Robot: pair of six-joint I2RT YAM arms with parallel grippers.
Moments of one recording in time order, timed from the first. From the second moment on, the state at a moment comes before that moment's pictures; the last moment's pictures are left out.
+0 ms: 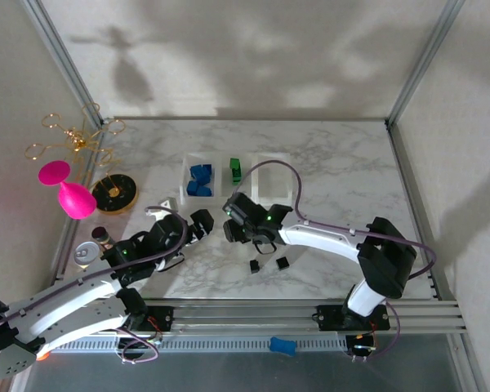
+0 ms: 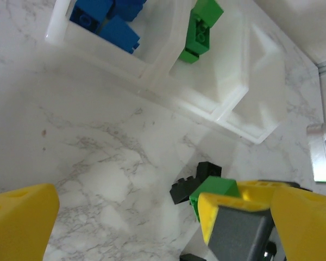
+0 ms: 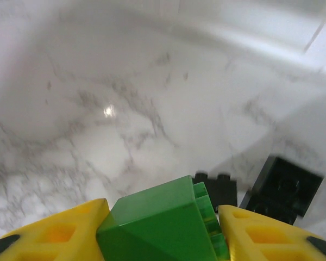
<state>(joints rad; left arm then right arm) -0.85 0.81 0.64 -0.51 -0.42 -1.13 1.03 1.62 1.14 -0.50 0.16 0.58</state>
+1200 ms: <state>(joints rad) -0.73 0.93 0.73 -0.47 -0.51 -1.06 0.79 2.14 1.65 -0.42 0.26 0.41</state>
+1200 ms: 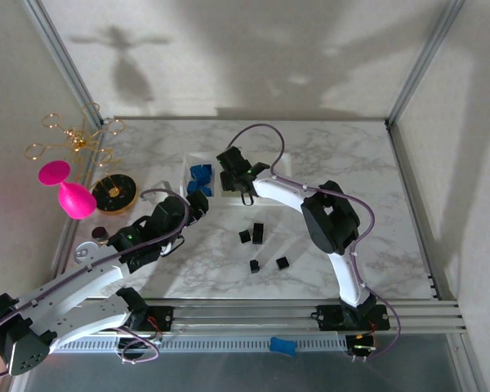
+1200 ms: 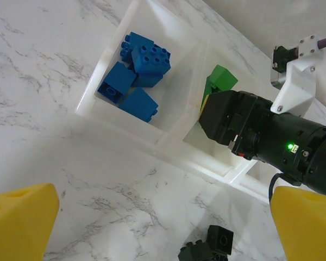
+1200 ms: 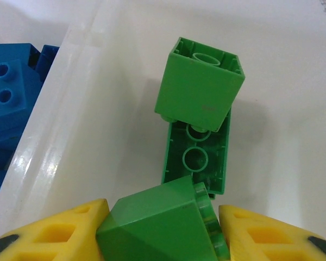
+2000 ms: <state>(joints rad) -0.75 0.95 0.73 -0.45 -0.45 -1.05 0.78 1.90 1.52 -0.42 0.22 0.41</state>
